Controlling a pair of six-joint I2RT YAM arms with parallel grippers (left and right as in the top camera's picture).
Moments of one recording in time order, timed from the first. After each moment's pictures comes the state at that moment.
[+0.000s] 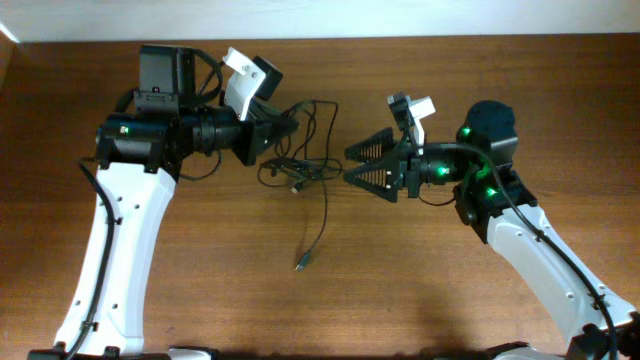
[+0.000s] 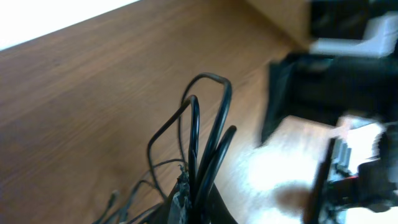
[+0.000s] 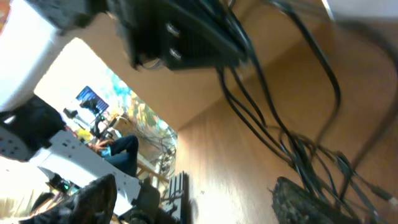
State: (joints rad) left arm -0.10 1.51 1.58 -0.95 0.85 0.34; right arm 0.25 1.44 0.92 0.36 -1.29 0.53
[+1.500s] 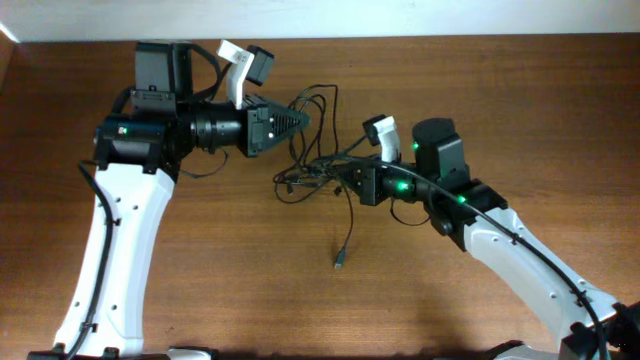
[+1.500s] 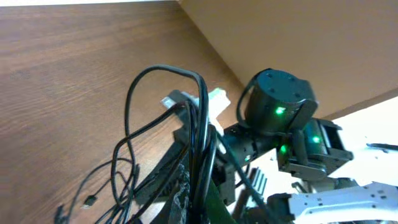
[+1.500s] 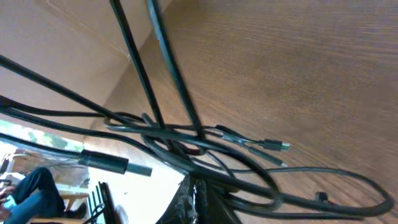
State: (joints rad) left arm -0.09 1.51 1.58 -0.87 1.05 0.02; right arm 0.40 1.46 0.92 -0.02 -0.72 0.38
